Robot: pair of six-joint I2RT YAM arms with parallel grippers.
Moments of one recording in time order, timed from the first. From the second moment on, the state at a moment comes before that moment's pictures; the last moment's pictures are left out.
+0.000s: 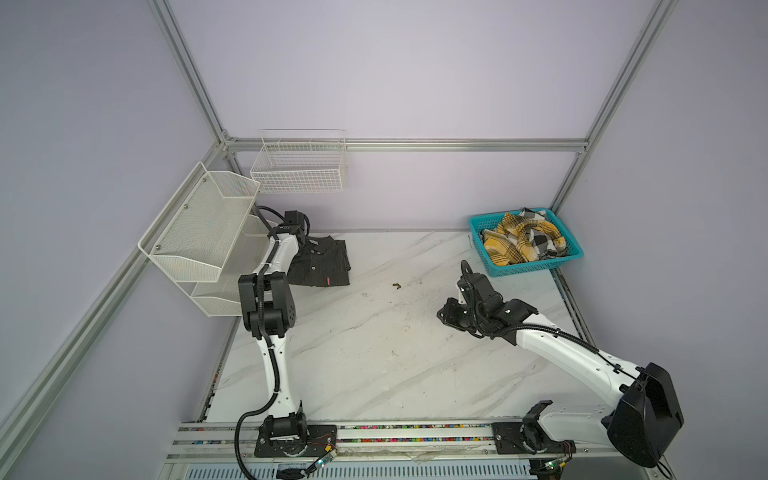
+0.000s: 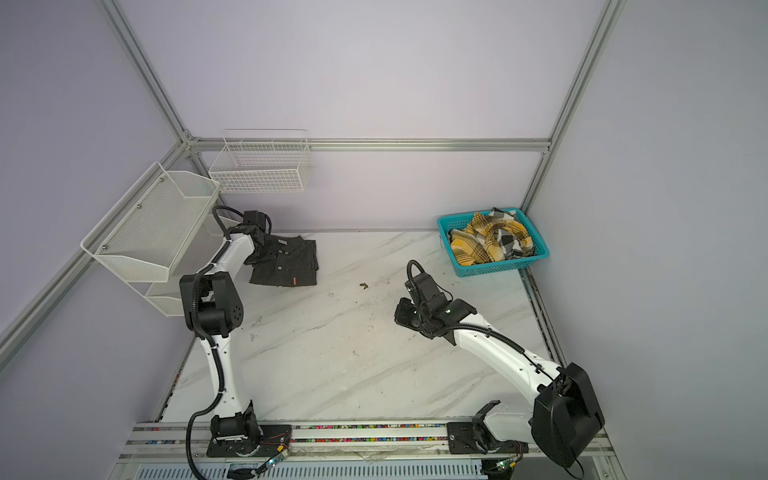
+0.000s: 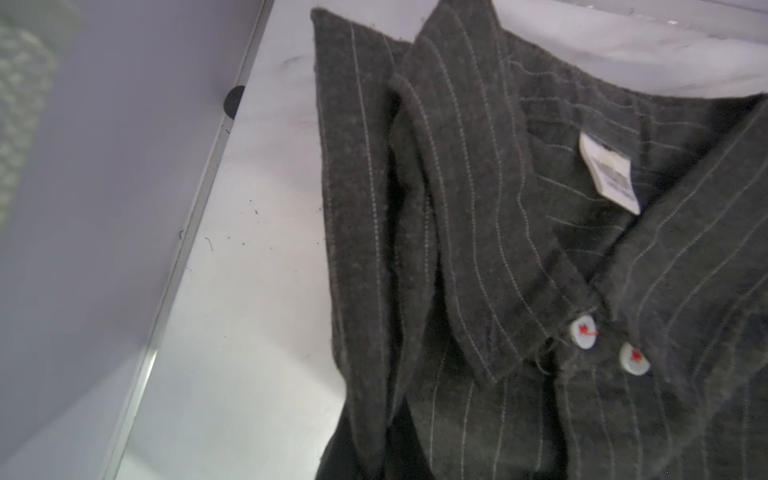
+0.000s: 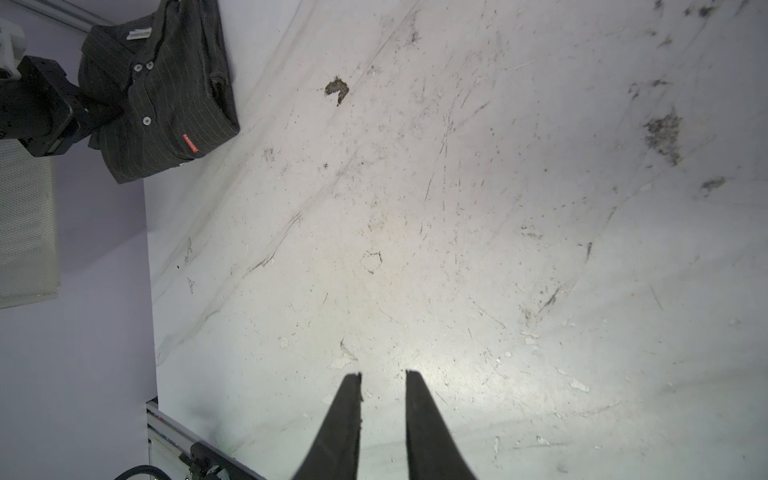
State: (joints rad) left arm 0.11 2.28 2.03 -0.83 -0.33 -0.15; right arm 0.64 1.29 0.96 -0.54 -0.10 0.88
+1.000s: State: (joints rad) left arm 0.02 2.19 1.80 -0.66 -0.05 -0.33; right arm 0.63 1.33 1.05 -0.62 -0.07 0.81
